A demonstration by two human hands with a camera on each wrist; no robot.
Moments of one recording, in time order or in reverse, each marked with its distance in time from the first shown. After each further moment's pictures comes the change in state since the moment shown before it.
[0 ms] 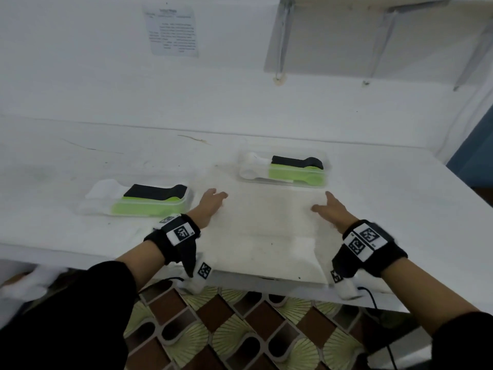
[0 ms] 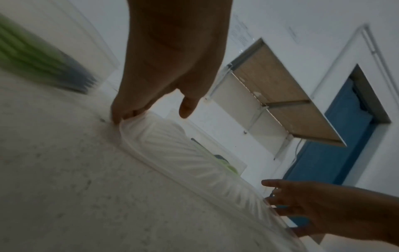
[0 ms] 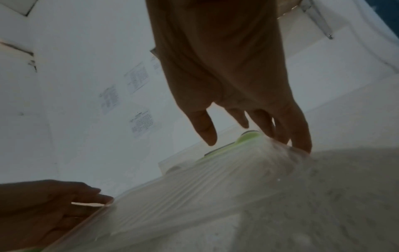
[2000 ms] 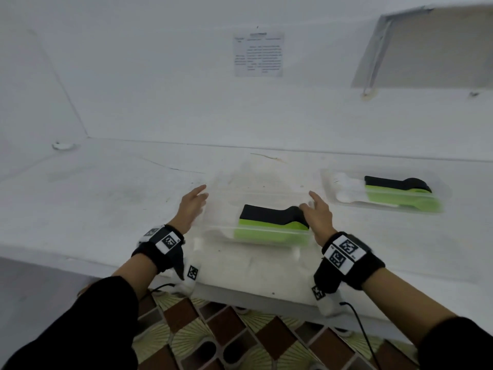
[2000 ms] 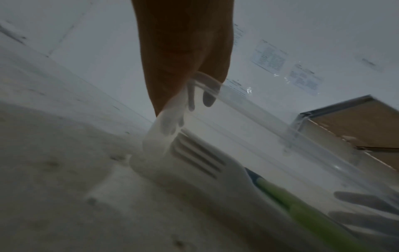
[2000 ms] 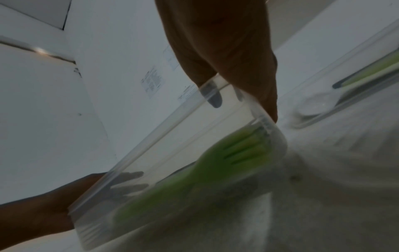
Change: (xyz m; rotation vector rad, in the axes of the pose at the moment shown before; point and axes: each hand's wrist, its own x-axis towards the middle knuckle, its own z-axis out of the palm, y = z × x) left_hand 0.076 -0.035 -0.291 -0.212 0.145 0.163; right_hand -0.026 -0.201 0.220 0.553 0.097 -0.174
